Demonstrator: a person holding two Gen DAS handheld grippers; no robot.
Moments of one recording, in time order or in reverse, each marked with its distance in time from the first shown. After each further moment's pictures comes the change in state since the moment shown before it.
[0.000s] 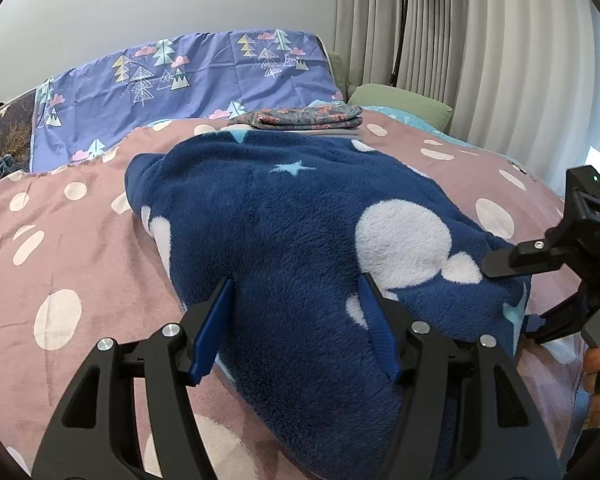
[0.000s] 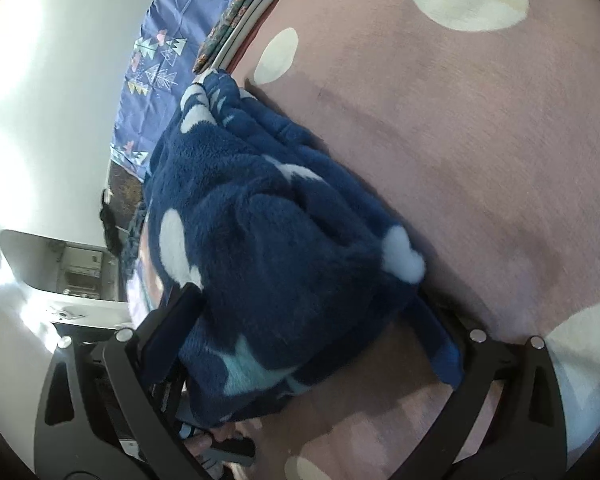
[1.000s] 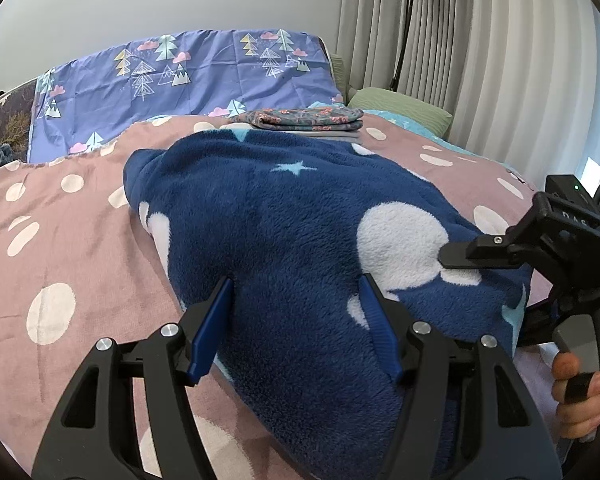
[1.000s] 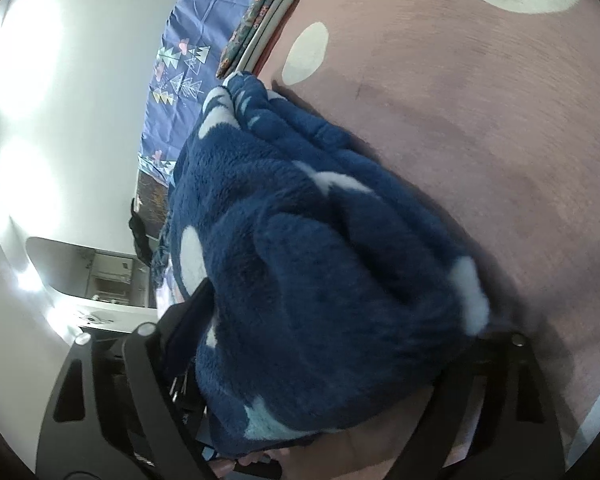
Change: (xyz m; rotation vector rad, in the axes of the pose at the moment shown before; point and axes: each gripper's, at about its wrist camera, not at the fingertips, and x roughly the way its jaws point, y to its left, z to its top) left arm 0.003 0.004 0.001 -0.031 -0.004 -0.016; right arm 0.030 0.018 0.010 -0.021 -0.037 0.092
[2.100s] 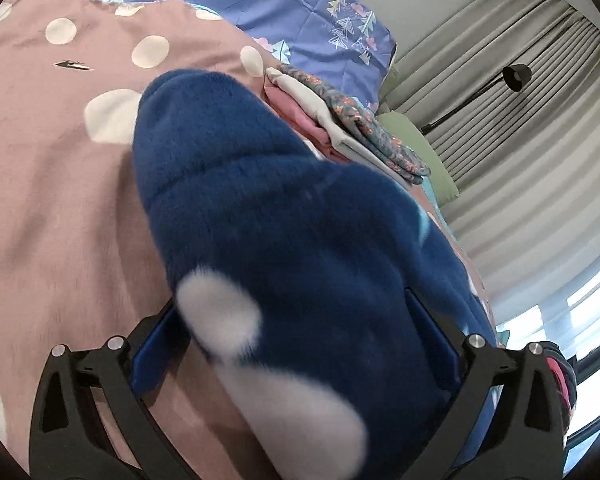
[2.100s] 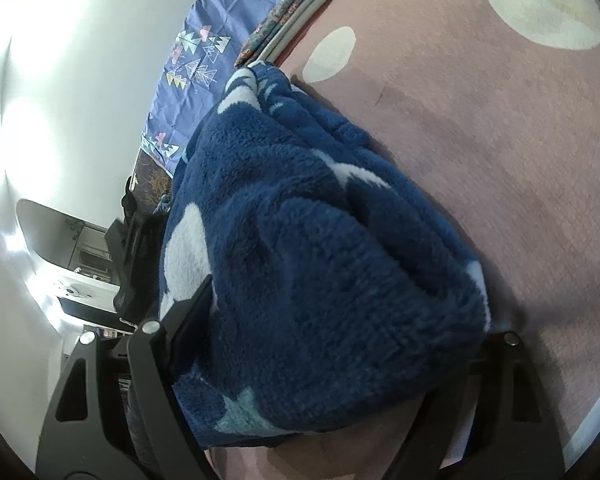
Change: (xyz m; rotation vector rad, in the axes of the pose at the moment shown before) left arm 0.125 0.128 0.049 -0.531 0.150 -0.277; right arm -0.008 0.000 -0.012 -0.143 -0.032 -0.022
